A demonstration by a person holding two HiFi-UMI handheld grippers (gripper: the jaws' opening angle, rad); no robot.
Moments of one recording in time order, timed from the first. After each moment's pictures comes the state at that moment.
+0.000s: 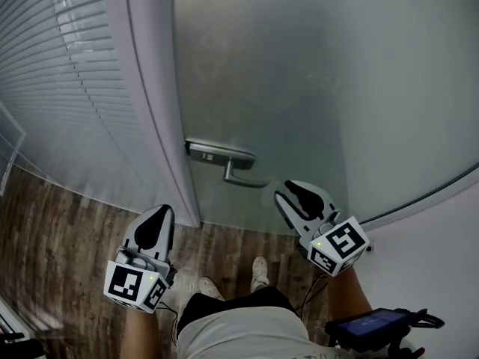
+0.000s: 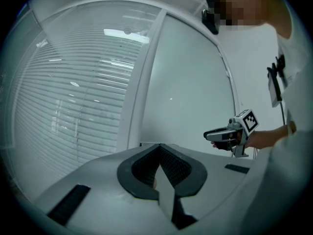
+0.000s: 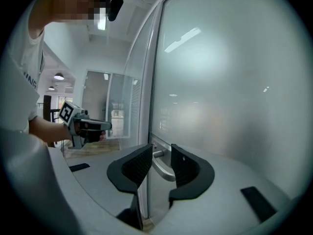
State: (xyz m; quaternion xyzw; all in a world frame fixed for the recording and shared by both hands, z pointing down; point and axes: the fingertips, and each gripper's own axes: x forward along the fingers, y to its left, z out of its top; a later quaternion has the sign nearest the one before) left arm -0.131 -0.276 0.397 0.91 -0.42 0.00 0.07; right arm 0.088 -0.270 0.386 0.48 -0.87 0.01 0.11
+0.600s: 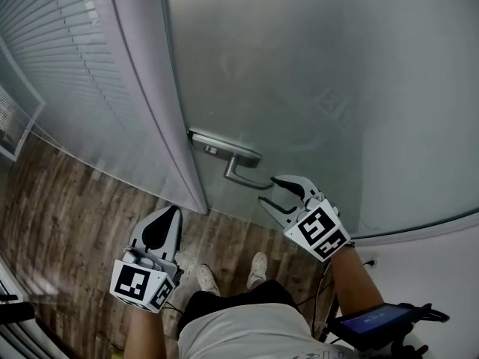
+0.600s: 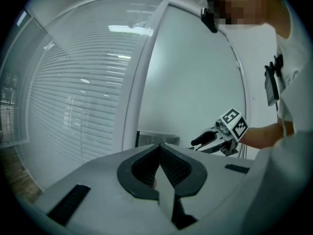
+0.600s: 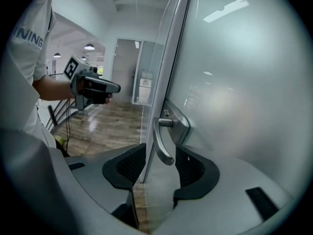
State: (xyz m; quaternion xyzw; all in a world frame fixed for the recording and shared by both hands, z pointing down) left arm -0.101 -0.268 0.426 0.87 -0.47 0.03 0.10; right arm 0.076 -0.308 0.475 0.31 -0.89 -0.02 0.32
